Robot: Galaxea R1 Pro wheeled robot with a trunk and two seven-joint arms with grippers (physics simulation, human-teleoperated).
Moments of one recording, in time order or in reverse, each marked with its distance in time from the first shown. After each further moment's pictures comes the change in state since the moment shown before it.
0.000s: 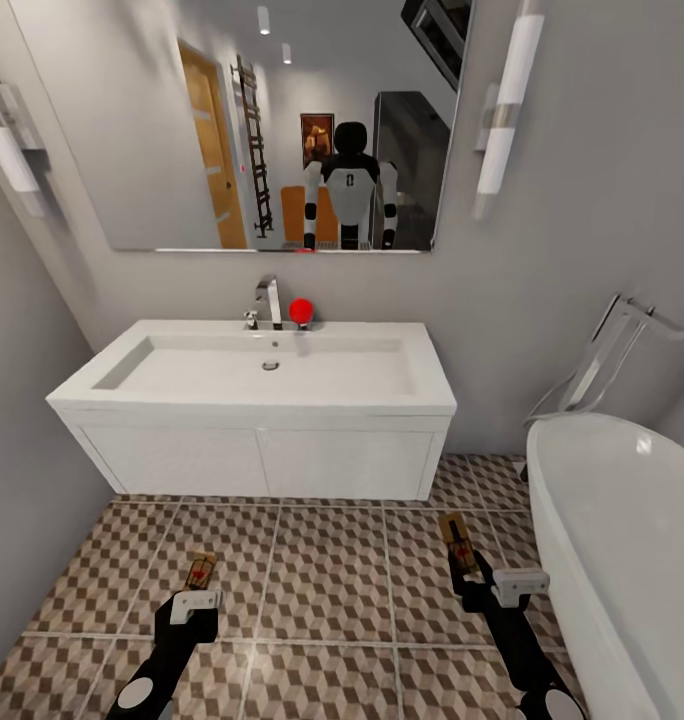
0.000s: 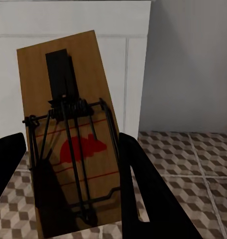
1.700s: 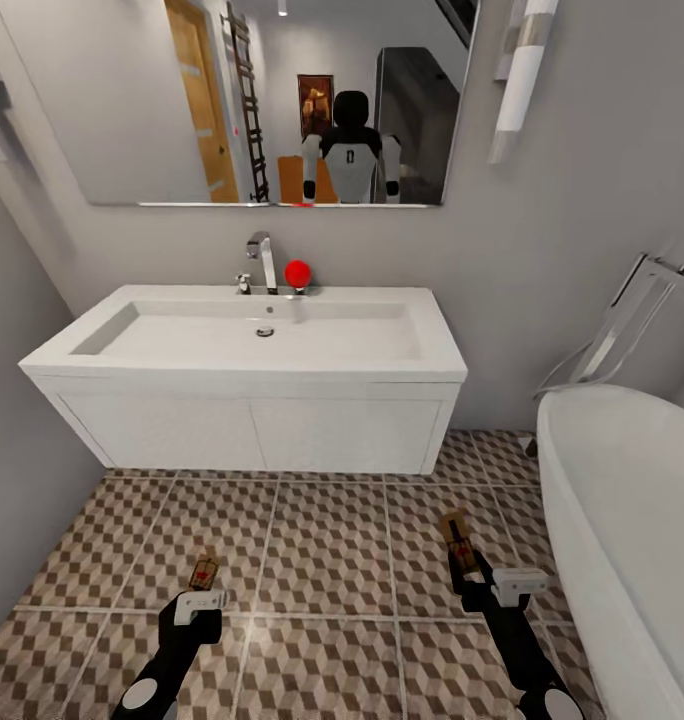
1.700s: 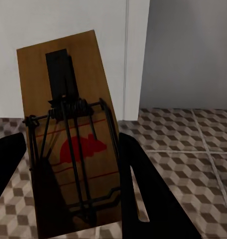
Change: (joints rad) left arm 0.000 -0.012 -0.002 0.003 0.000 0.000 0.000; right arm 0.000 0.002 0.000 -0.002 0.001 0.002 -0.005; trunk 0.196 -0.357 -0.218
